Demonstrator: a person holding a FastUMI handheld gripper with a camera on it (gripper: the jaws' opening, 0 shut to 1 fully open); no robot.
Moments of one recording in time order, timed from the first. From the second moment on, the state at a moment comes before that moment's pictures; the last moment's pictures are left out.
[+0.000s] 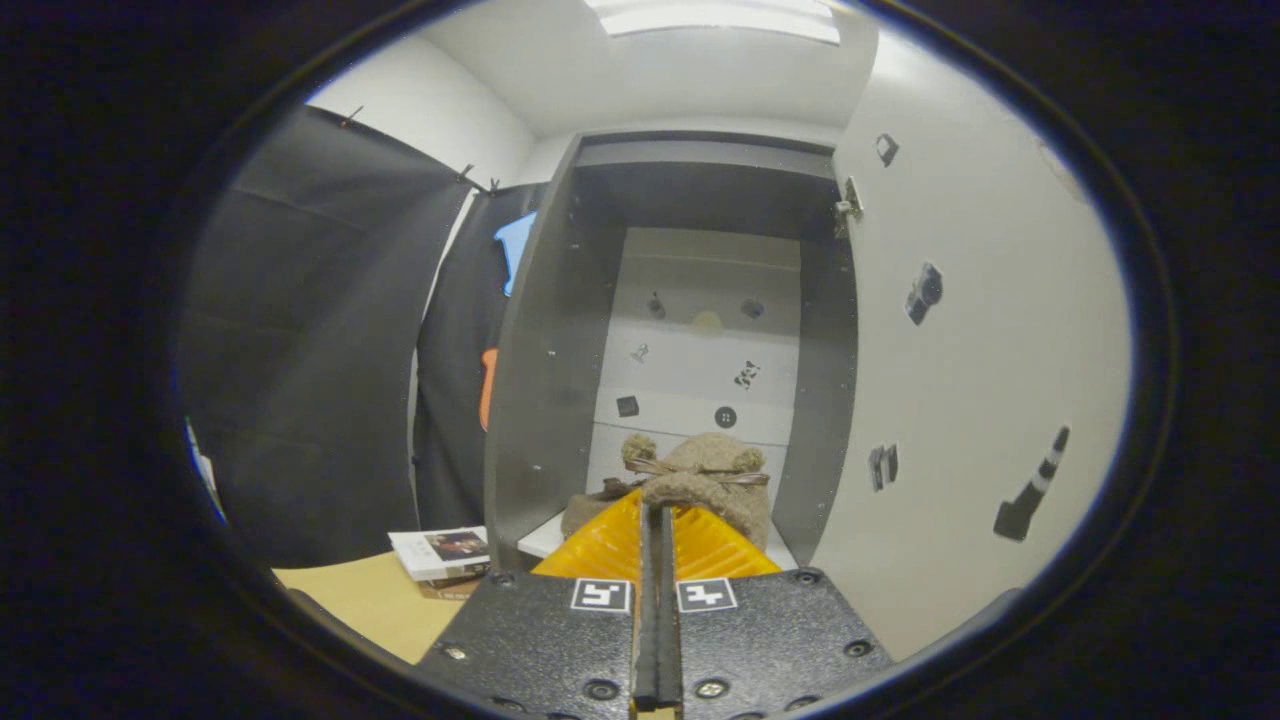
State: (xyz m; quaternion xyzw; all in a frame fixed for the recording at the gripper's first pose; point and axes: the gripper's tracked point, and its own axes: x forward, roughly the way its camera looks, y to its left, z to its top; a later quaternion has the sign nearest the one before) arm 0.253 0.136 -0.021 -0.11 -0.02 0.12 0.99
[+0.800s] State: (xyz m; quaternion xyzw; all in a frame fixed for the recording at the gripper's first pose) arm 0.434 0.117 -0.060 -0.17 0.07 0.05 0.98
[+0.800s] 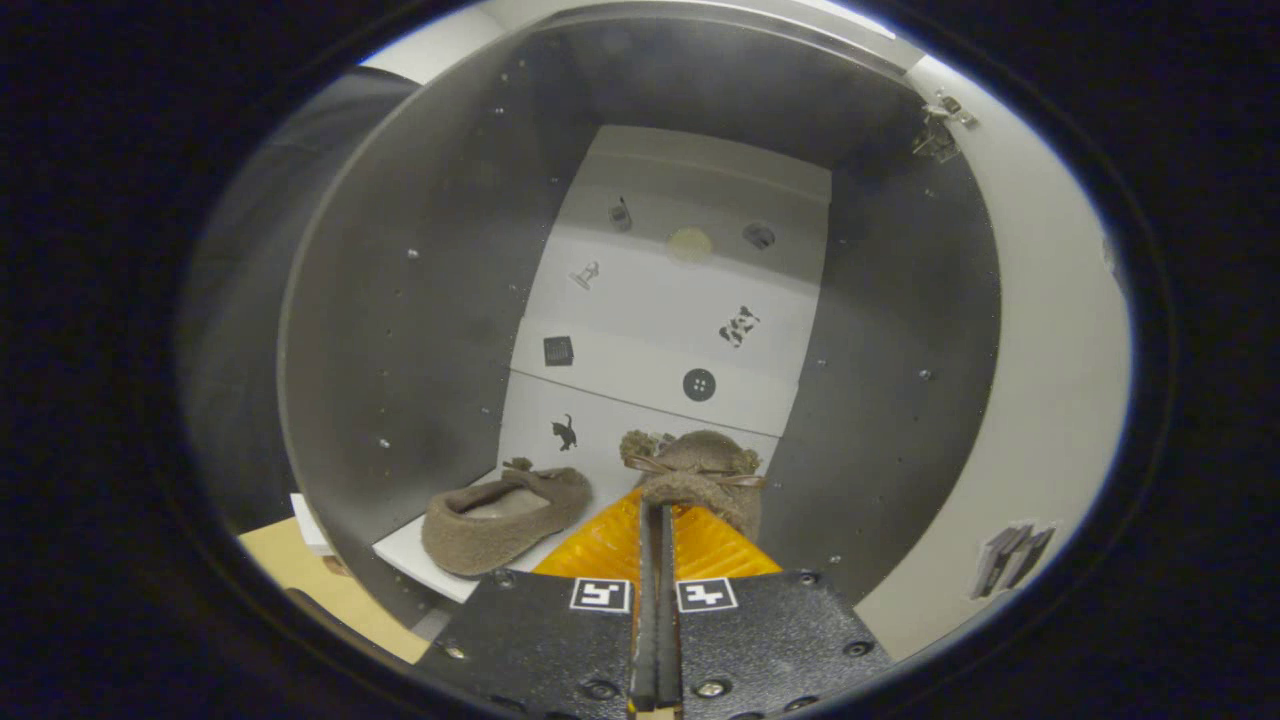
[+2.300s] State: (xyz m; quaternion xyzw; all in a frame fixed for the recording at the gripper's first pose) arm 0.353 0.144 -0.076 -0.09 0.13 0.05 0.99
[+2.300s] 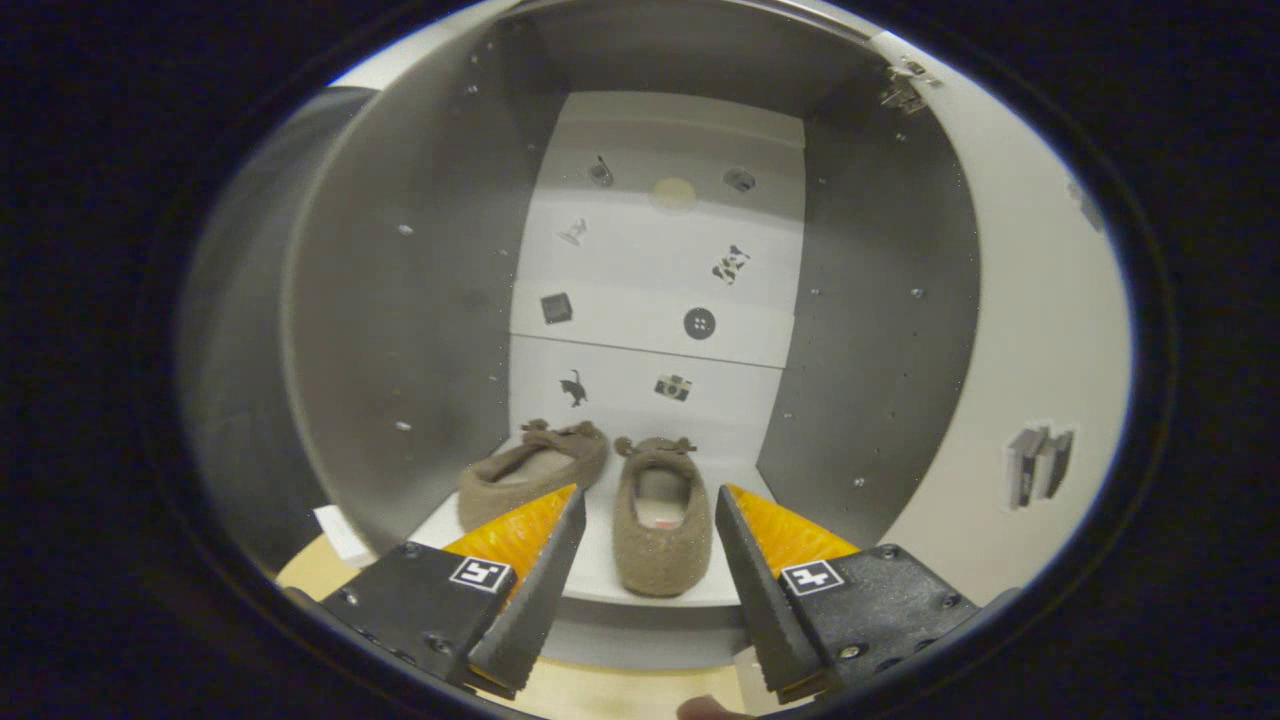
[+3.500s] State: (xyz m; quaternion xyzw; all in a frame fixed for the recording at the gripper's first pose) arm -0.038 0.016 0.024 -0.07 0.08 0.13 0.99
